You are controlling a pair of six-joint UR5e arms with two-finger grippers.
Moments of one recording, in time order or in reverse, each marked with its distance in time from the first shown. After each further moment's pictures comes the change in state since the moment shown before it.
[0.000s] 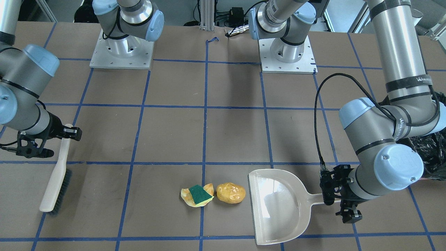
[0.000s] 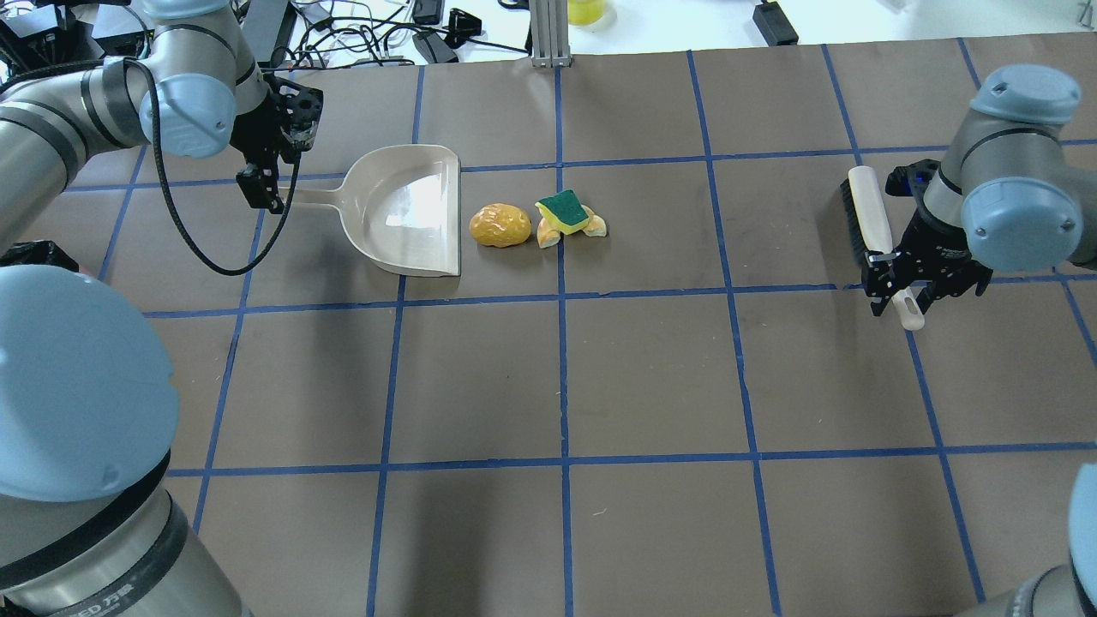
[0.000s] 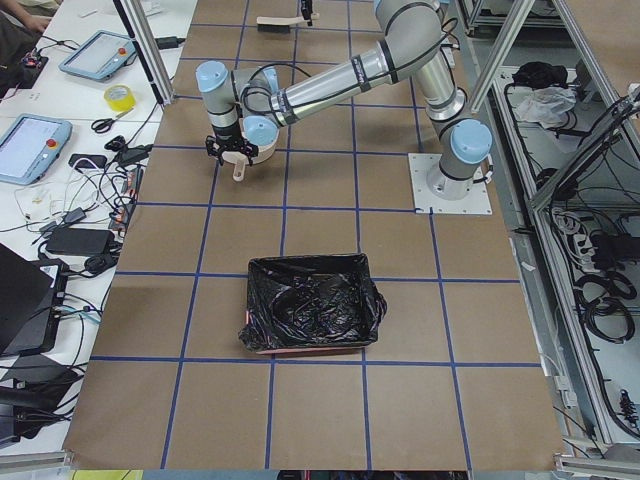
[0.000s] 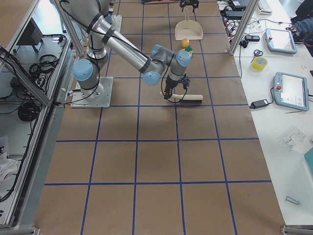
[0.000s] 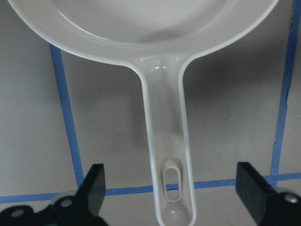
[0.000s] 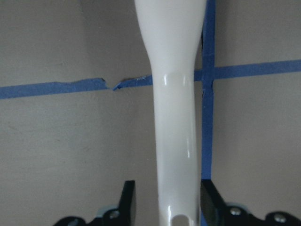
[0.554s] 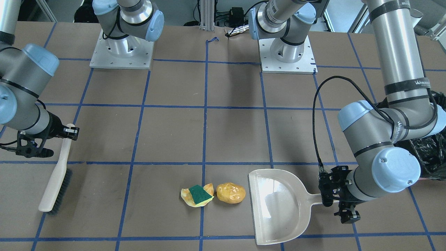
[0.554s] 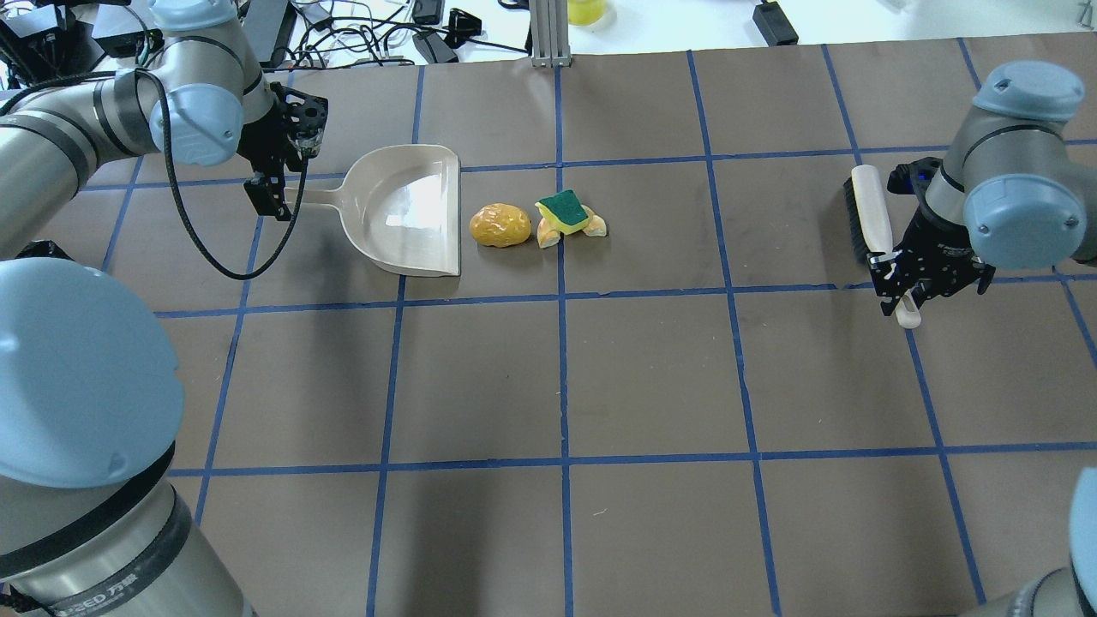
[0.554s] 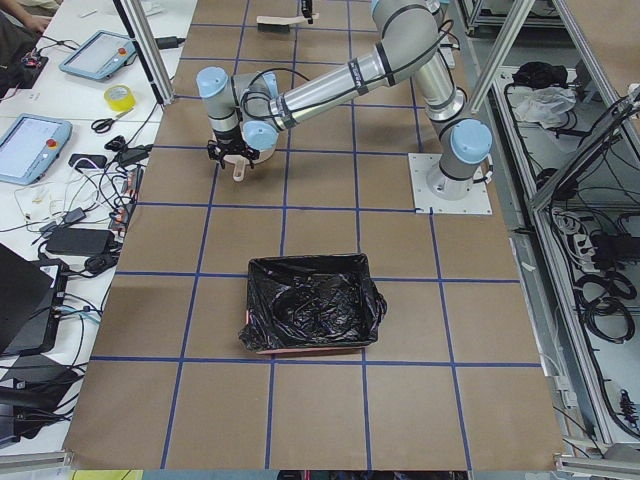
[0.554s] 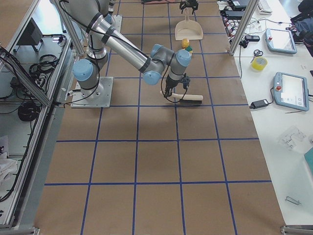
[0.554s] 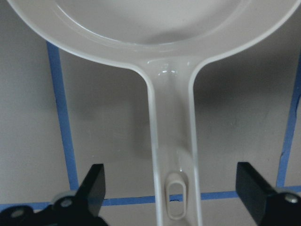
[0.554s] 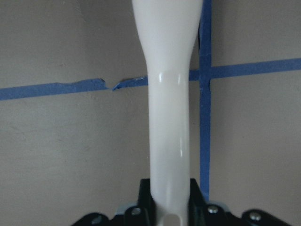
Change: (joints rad) left arm 0.001 -0.017 -0.012 0.018 -0.003 -0.014; right arm 0.000 -0.007 -0.007 0.008 -0.001 0.010
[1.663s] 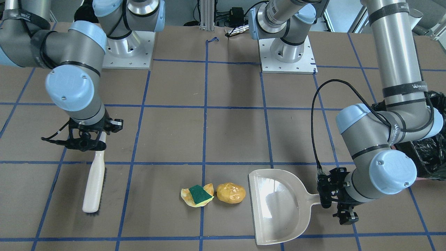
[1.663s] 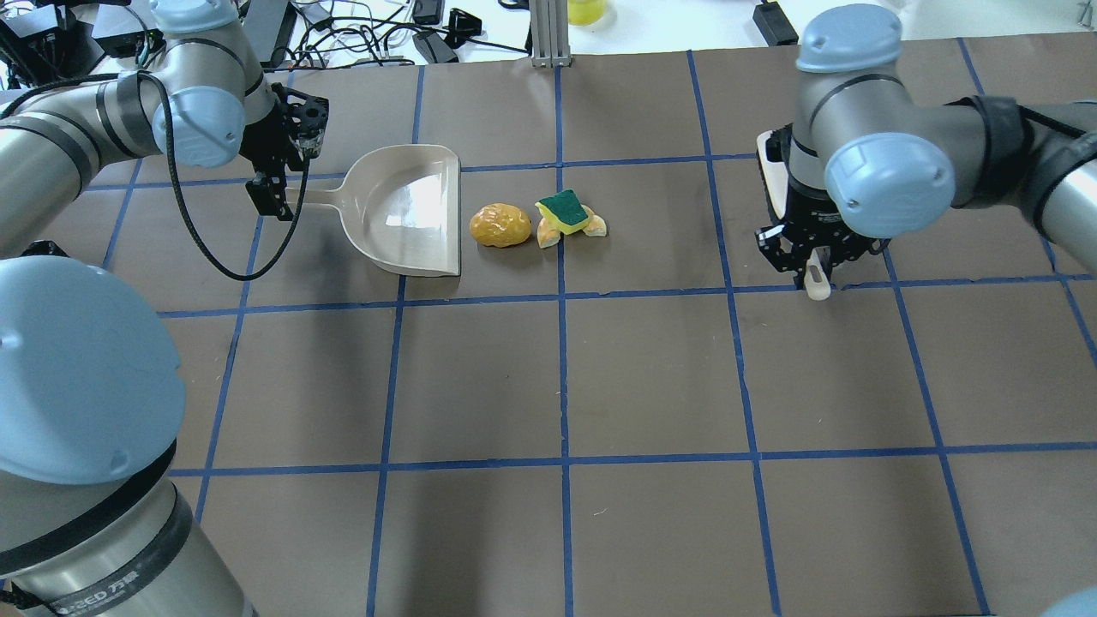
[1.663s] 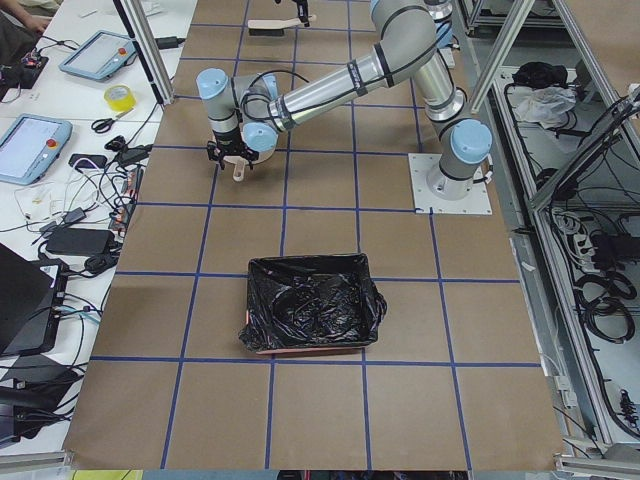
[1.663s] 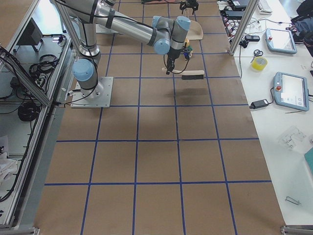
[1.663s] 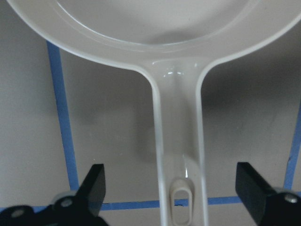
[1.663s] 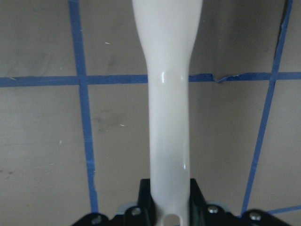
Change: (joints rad) left arm 0.000 -0.004 -0.001 0.008 -0.001 -0.002; right arm 0.376 -0.033 -0.152 0.196 -0.103 0.279
